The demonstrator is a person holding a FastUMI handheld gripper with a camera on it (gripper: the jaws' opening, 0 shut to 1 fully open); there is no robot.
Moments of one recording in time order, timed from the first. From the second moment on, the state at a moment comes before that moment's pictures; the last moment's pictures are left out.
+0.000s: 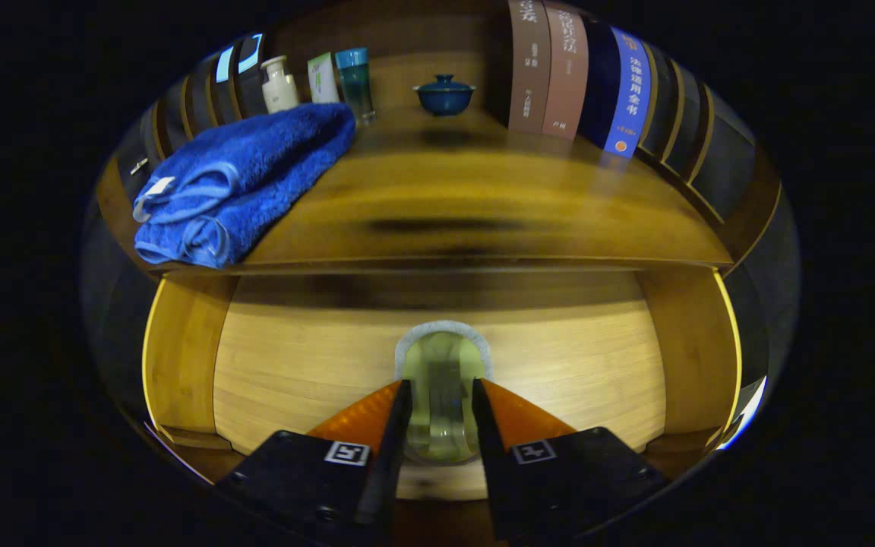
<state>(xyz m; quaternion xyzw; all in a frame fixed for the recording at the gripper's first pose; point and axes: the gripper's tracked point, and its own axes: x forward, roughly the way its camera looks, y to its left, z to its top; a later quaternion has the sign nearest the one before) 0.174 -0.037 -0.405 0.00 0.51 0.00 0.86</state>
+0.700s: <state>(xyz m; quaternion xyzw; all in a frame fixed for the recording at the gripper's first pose) 0.146 -0.041 -0.339 0.00 0.47 0.01 0.88</state>
